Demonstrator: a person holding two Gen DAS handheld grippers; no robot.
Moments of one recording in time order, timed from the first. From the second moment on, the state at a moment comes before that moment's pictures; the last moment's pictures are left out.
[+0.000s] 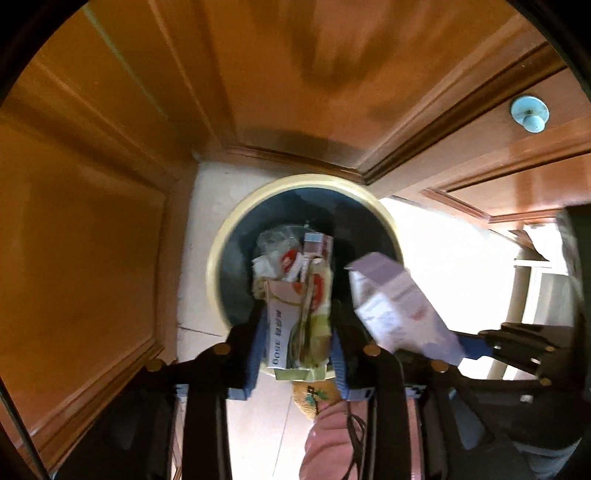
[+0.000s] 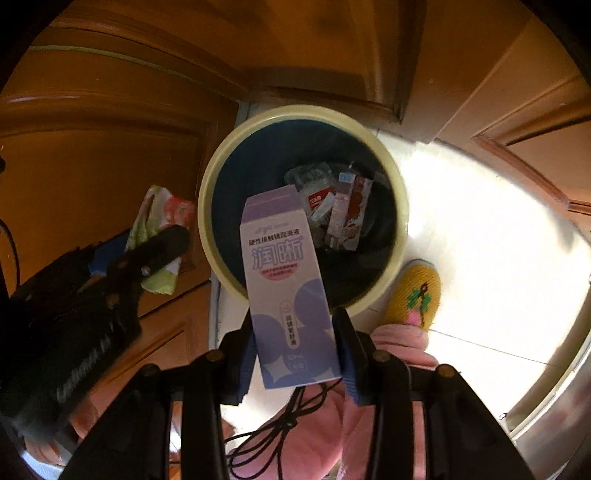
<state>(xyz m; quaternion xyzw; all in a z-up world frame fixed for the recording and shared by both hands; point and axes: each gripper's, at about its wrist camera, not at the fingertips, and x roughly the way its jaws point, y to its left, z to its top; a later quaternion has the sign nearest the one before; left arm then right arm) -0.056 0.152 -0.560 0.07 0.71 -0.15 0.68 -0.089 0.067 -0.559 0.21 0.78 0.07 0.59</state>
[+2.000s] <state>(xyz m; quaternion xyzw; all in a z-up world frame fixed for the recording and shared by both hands) -0.055 0.104 0.018 0.14 0.41 -0.24 0.87 -0.112 -0.019 -0.009 0.09 0.47 -0.01 0.88</state>
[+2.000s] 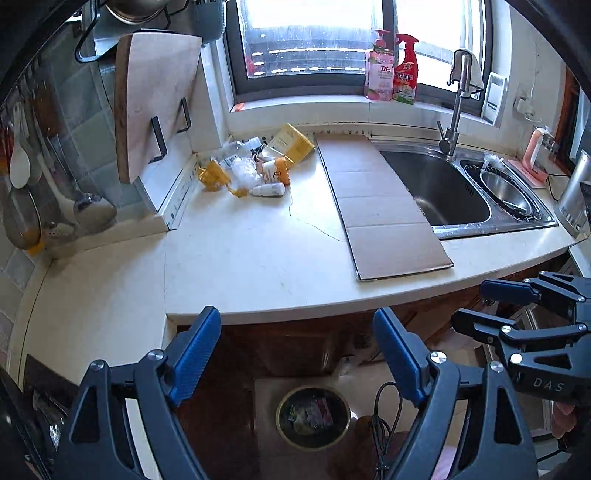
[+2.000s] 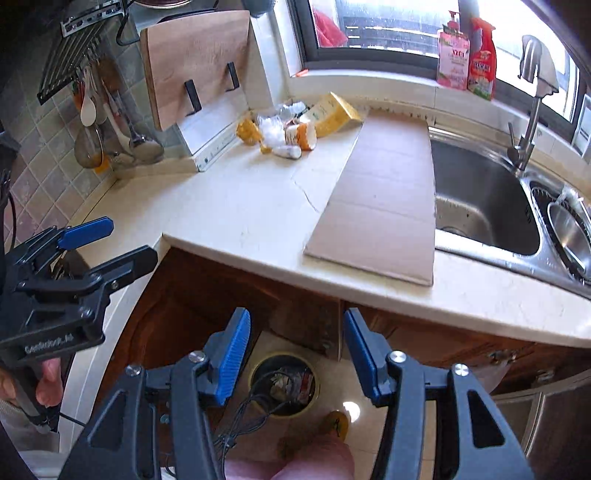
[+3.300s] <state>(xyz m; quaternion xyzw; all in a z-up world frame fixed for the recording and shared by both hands) 0.241 0.062 -0.048 0.13 0.46 -0.07 0.88 0.250 -0.107 -0.060 0.17 0.52 0.11 0.83</state>
